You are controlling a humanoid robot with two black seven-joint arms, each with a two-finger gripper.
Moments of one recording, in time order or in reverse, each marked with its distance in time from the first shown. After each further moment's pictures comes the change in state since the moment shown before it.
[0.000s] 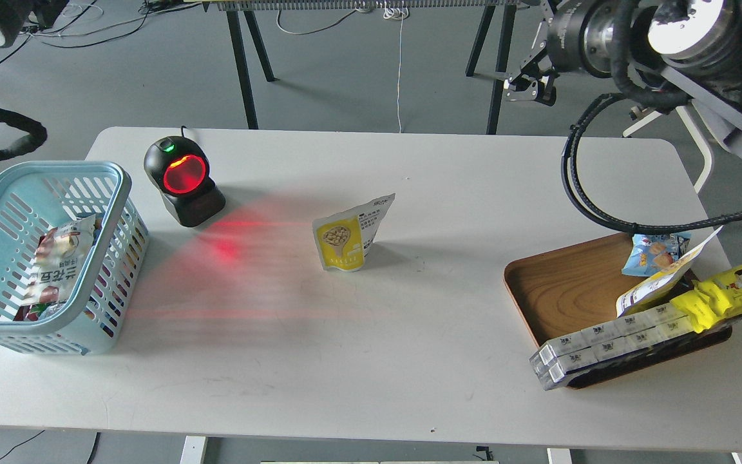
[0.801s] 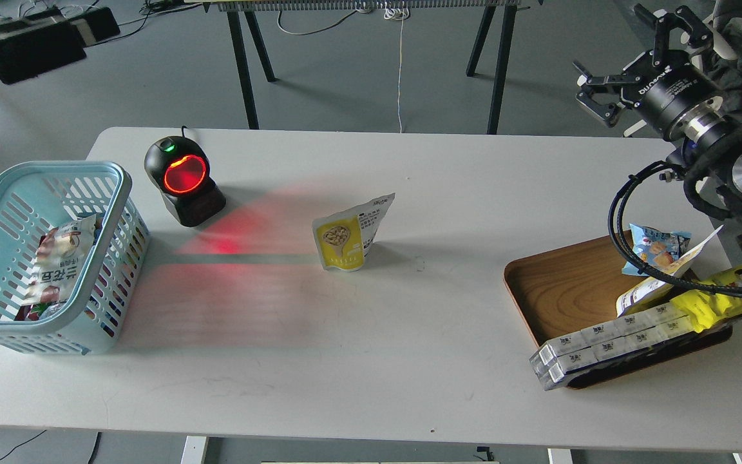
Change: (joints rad) left arm 0.011 0.570 0.238 -0.733 0.815 -0.023 -0.012; right arm -0.421 0.104 0.318 -0.469 0.002 0.868 0.238
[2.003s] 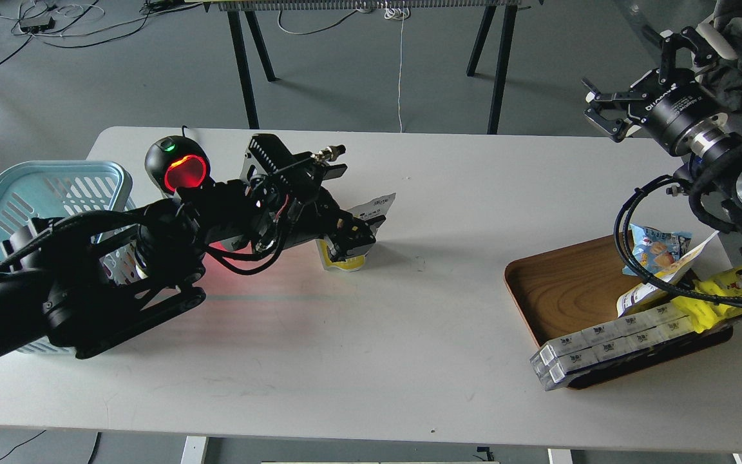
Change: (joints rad) left arm 0.113 -0.940 0.087 0.245 0.953 -0.194 0.288; right arm -0.032 -0.002 -0.001 -0.039 -0.002 0.007 0.005
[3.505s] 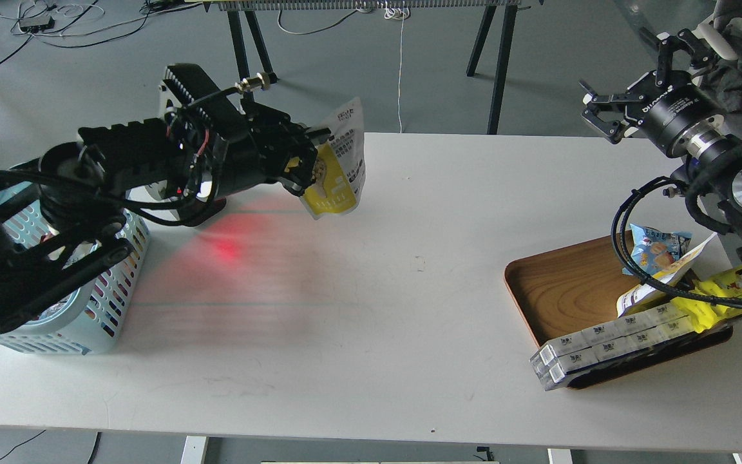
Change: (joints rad) left arm -0.008 0.217 -0.277 -0.169 0.000 -0.102 -0.087; right arm 0.002 0.004 -0.001 0.002 0.000 -0.006 0.003
